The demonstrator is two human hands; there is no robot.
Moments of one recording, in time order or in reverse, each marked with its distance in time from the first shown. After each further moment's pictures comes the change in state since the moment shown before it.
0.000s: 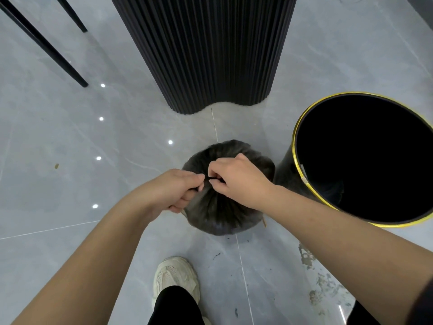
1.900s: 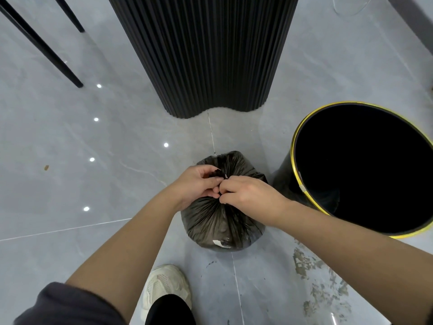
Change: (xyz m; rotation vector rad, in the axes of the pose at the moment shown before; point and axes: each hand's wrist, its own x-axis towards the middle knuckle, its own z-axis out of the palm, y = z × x) left_hand 0.090 -0.019 0.025 -0.296 -0.003 0.247; right_hand -0.031 0.038 0.019 -0.096 0.042 -0.358
